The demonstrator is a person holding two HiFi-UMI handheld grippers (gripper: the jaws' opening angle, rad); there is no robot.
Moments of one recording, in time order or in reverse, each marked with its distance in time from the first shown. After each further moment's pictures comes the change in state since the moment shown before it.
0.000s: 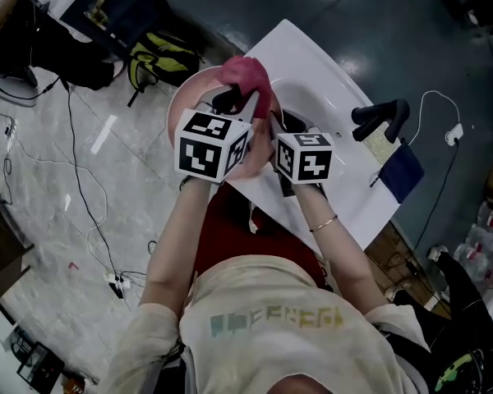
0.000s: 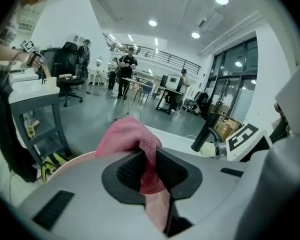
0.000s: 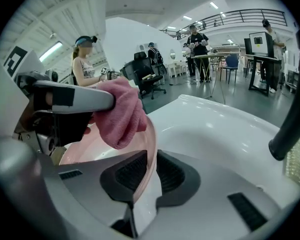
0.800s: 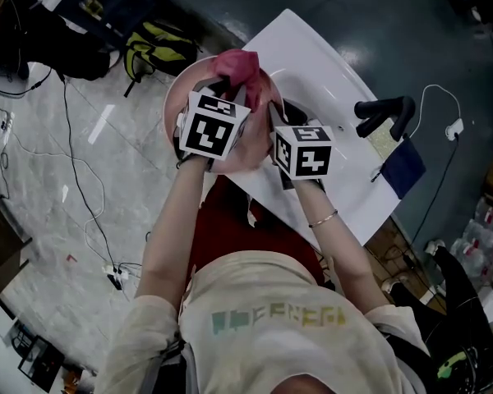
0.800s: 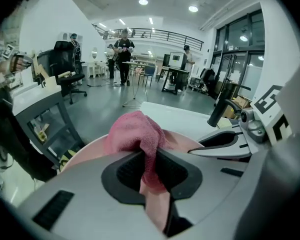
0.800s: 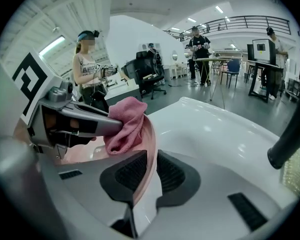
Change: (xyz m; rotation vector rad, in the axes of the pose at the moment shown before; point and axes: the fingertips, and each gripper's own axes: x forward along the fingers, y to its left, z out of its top) left arm 0.025 0.041 -0.043 0.106 0.217 0.105; right arm 0.006 -0.001 0.007 -0.052 -0.001 -0.032
